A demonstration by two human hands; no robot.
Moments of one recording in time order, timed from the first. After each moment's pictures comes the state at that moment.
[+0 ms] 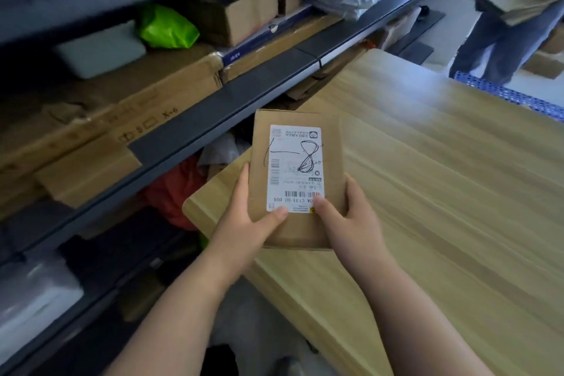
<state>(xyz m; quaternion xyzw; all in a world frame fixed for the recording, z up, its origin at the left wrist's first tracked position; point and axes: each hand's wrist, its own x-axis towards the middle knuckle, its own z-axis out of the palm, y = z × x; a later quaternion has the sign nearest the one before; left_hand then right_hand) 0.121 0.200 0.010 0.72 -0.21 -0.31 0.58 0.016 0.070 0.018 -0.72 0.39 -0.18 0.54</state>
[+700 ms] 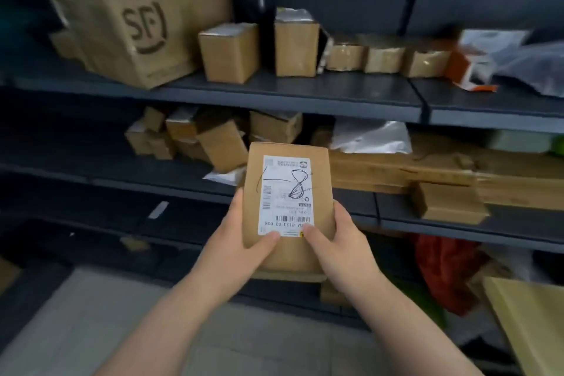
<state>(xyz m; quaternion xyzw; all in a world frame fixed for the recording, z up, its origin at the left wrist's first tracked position) 0.046 0.714 0.100 0.84 0.11 0.06 0.52 0.103 0.548 0.099 -0.83 -0.08 0.12 0.54</state>
